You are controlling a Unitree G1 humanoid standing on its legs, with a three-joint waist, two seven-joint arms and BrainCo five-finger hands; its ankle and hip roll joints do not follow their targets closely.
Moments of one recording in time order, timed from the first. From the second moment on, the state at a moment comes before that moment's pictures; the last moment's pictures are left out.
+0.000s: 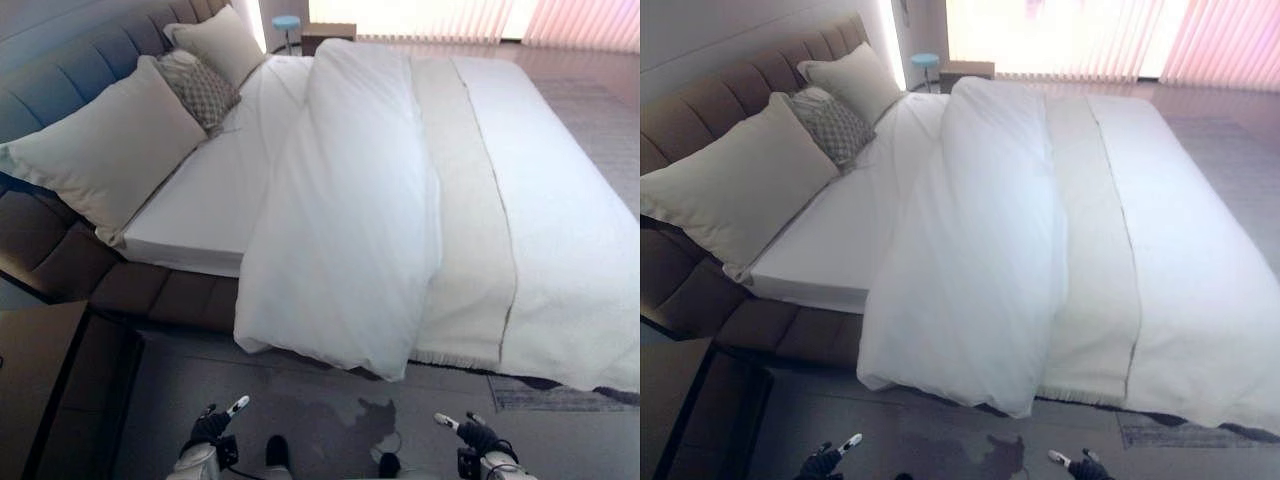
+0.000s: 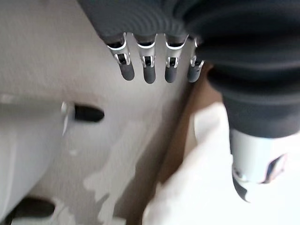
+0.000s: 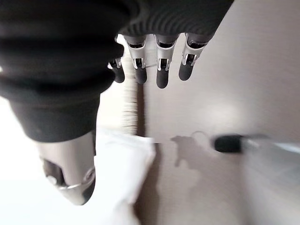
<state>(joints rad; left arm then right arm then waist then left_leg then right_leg) -0.10 0.19 -0.13 1.05 -0.49 -0.07 0.12 -0.09 -0.33 0.21 0.94 0.32 -0.02 -0.17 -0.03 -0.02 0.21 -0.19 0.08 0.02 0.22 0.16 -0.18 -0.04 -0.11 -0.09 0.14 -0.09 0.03</state>
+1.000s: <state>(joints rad) -0.79 0.37 -0.41 0.60 -0.99 -0.05 -0.07 -0.75 -0.33 0.37 0.52 0.64 -0.07 -0.10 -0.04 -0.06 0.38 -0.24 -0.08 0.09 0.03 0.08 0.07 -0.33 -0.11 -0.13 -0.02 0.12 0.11</state>
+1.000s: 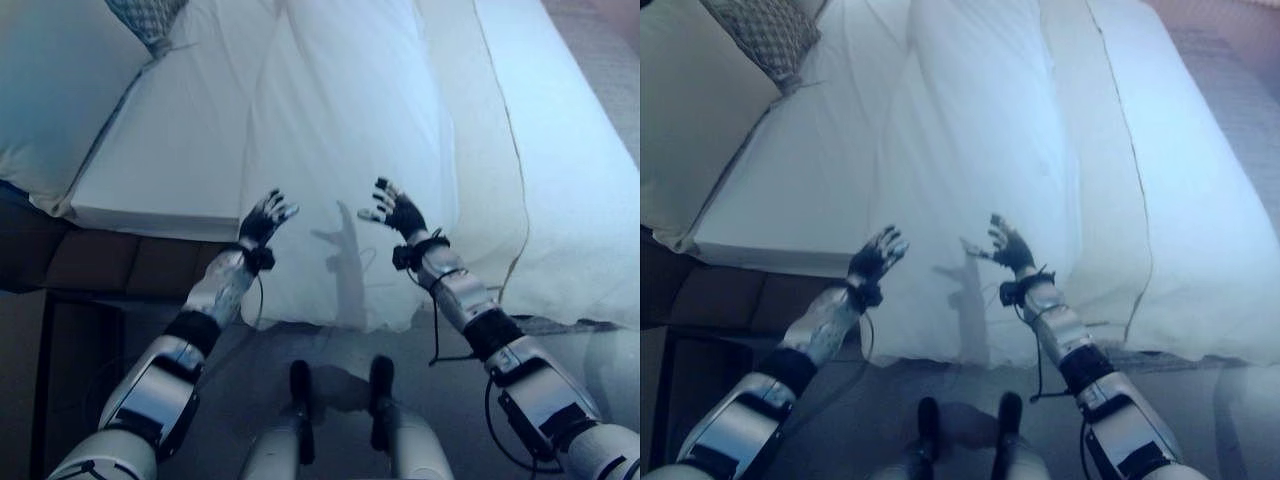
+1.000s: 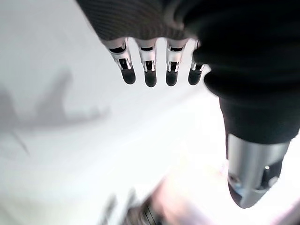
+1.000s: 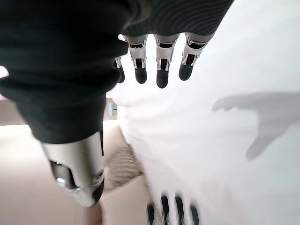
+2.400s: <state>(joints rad) -1.41 0.32 -0.49 0.92 -1.19 -0.14 0.13 -1.49 -0.38 0.58 0.96 0.95 -0.17 -0.28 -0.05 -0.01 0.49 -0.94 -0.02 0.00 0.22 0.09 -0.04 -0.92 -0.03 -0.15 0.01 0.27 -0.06</state>
